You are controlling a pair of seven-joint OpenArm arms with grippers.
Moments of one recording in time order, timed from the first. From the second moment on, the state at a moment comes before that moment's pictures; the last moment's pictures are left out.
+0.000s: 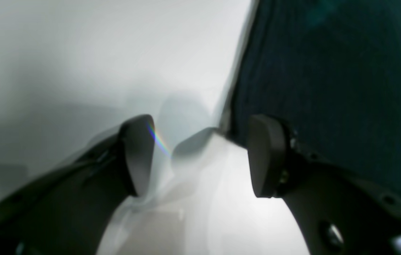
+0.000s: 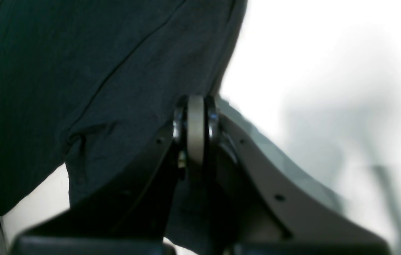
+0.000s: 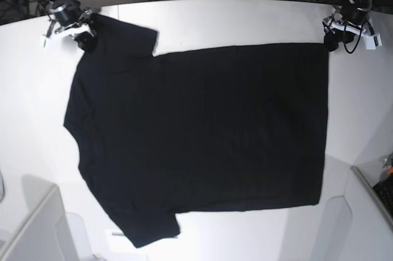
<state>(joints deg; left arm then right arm) 31.4 -13.8 -38.3 89.1 -46.0 -23.3 37.0 -30.1 7.0 25.2 86.9 48.0 19.4 -31.8</state>
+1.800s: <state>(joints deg) 43.6 -17.5 -36.3 103.5 -46.3 -23.3 37.7 -42.5 4.3 25.4 106.9 45.7 18.3 -35.0</state>
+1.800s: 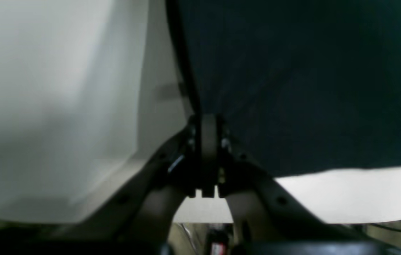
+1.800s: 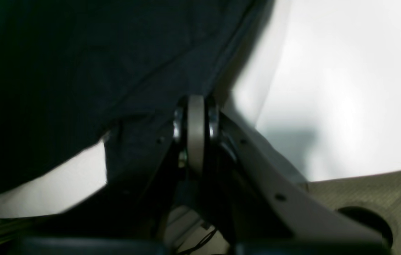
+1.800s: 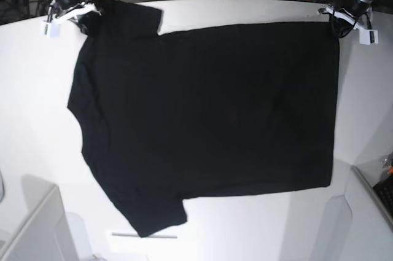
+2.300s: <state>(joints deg) 32.4 -12.8 -42.8 104.5 -46.1 -23.1 52.2 -26.0 4.4 28.8 107.1 45.5 17.6 -49.2</state>
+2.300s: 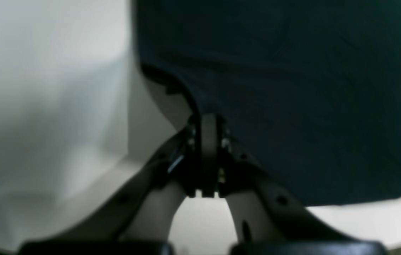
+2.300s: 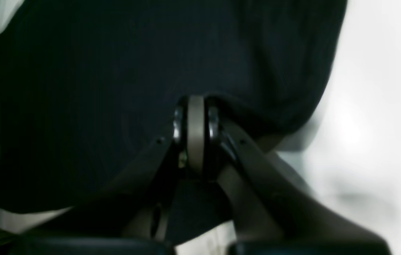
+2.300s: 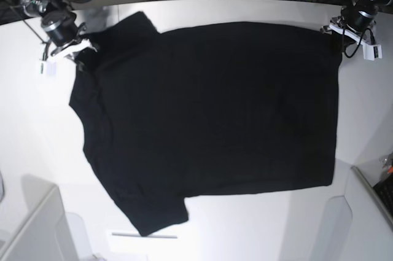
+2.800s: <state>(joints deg) 20.9 -12.1 -44.9 100.2 -45.9 -22.9 58.0 -10.9 4.7 28.5 97.9 45.4 11.4 -54.4</state>
